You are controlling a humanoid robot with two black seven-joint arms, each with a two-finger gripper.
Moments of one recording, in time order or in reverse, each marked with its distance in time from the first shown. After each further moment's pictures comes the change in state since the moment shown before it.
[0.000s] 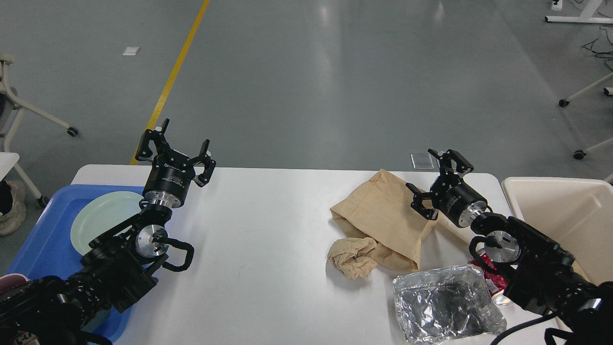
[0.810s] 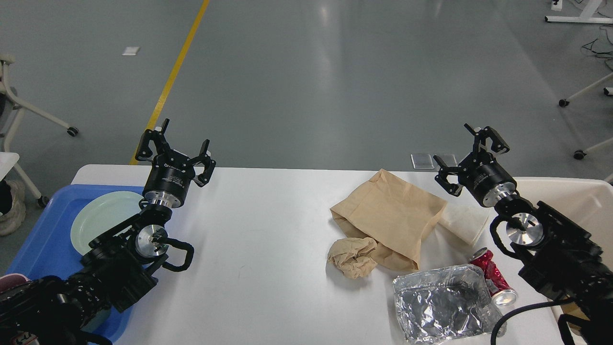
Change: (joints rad) left arm 0.000 0.000 0.000 0.000 0.000 0.000 0.000; right arm 0.029 -0.069 0.110 -0.006 0.090 -0.006 -0.011
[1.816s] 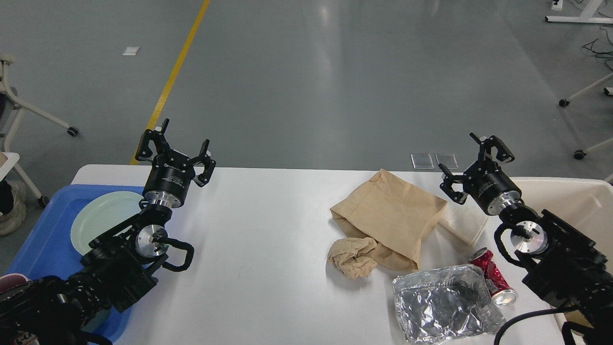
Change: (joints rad) left arm 0.000 0.000 0.000 0.000 0.000 0.000 0.000; right arm -0.015 -0.009 0.010 -0.001 0.000 -0.001 0.000
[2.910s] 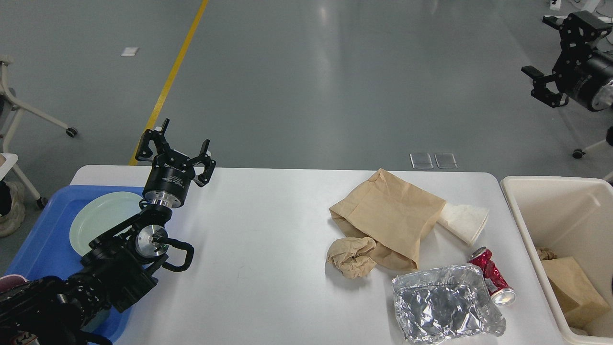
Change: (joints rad) left arm 0.000 0.000 0.000 0.000 0.000 0.000 0.001; right arm 0.492 -0.380 -0.654 0.023 -0.012 0.016 0.000
